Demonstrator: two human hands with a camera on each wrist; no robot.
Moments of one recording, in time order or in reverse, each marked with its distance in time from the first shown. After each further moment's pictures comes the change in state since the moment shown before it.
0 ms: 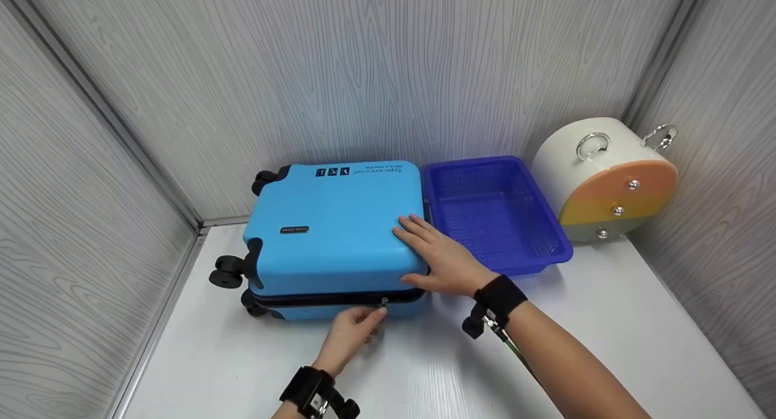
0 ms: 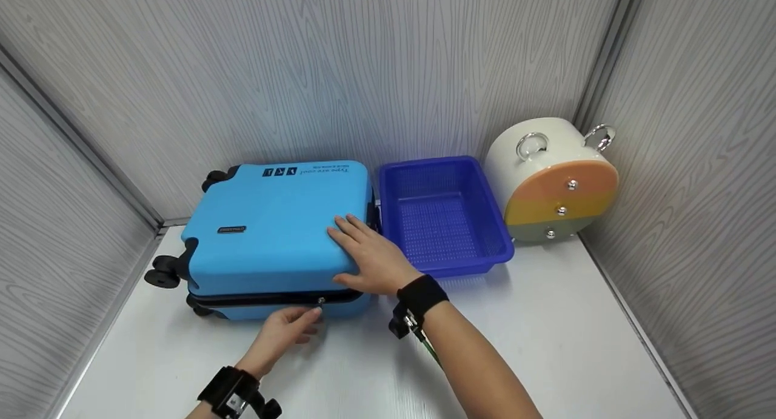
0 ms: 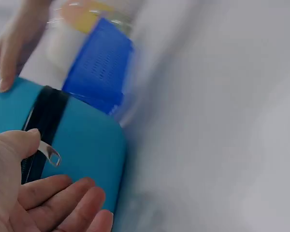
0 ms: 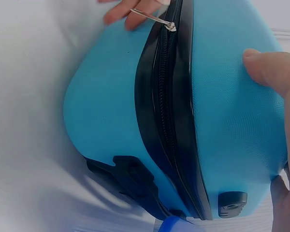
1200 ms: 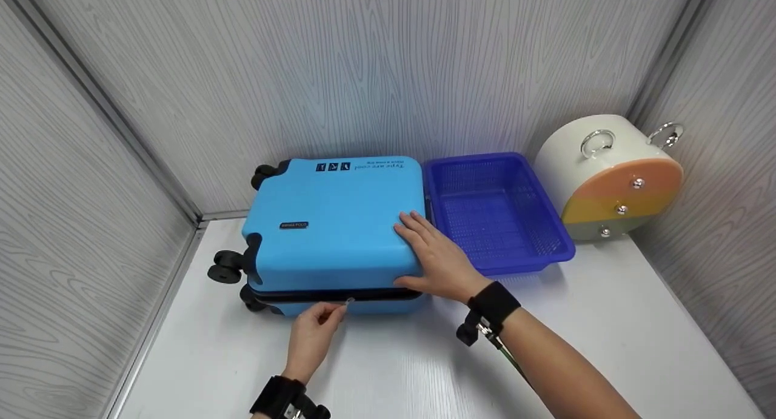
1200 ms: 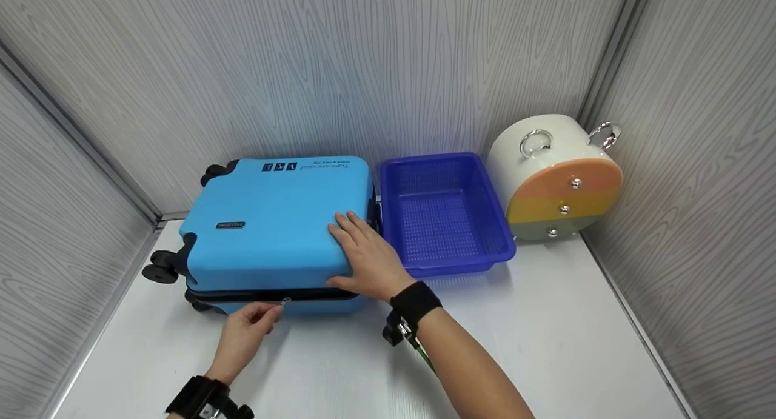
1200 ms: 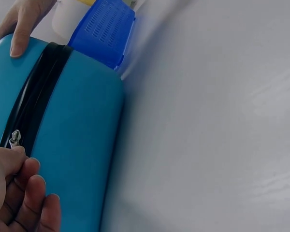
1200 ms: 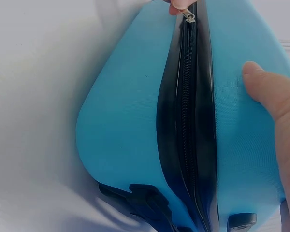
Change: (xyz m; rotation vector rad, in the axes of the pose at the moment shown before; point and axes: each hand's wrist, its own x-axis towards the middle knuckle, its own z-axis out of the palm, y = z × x) left_hand -0.016 -0.028 -0.041 0.117 0.320 0.158; right_hand 0.003 -0.008 0.018 -0.077 0.075 0.083
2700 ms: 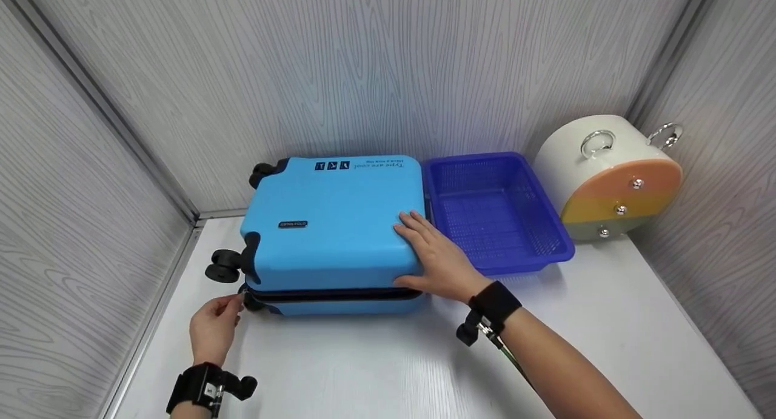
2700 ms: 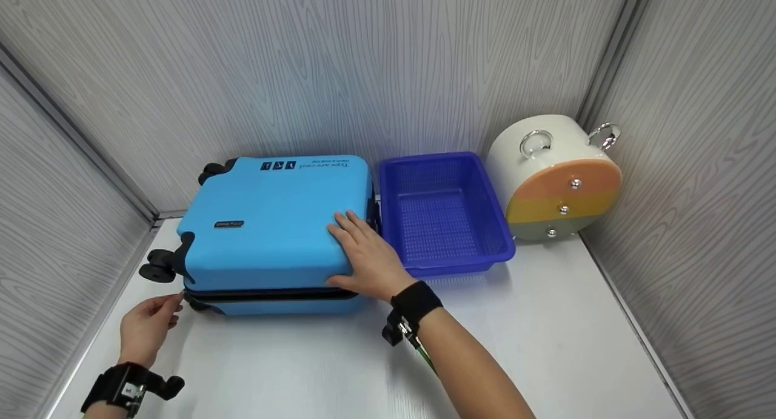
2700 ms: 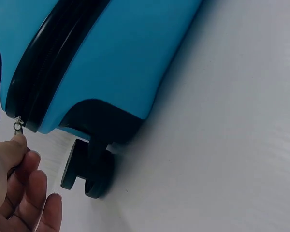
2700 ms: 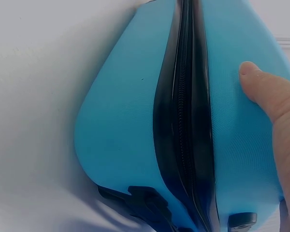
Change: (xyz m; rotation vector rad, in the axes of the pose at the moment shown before) left_hand 0.036 -0.066 -0.135 0.088 0.314 -0.216; right_hand -0.001 0.001 0.001 0.044 -0.017 0.022
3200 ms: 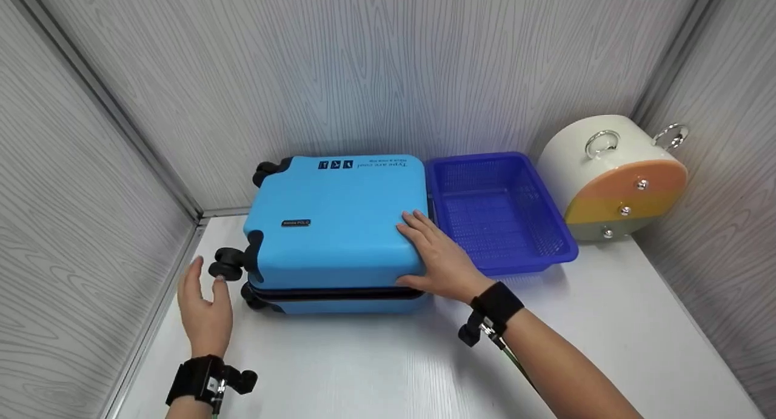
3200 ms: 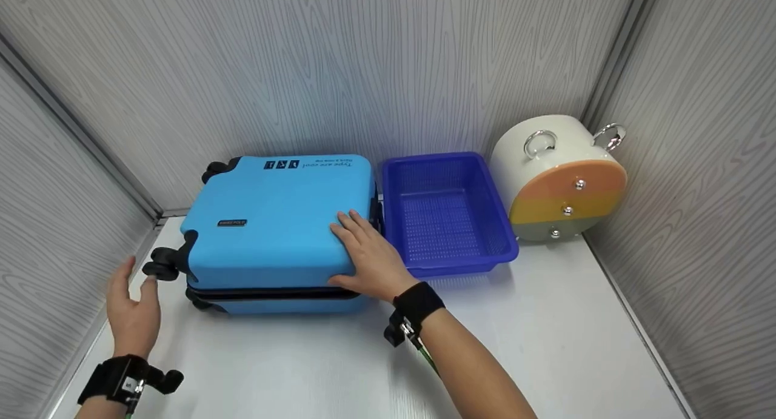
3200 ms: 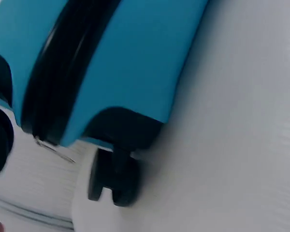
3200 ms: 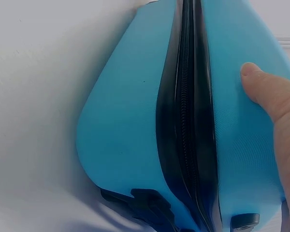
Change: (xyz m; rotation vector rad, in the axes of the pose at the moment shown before) left_hand -0.005 0.035 -0.009 -0.084 0.196 0.316; right_hand 0.000 0.000 0.002 0.020 0.011 -0.005
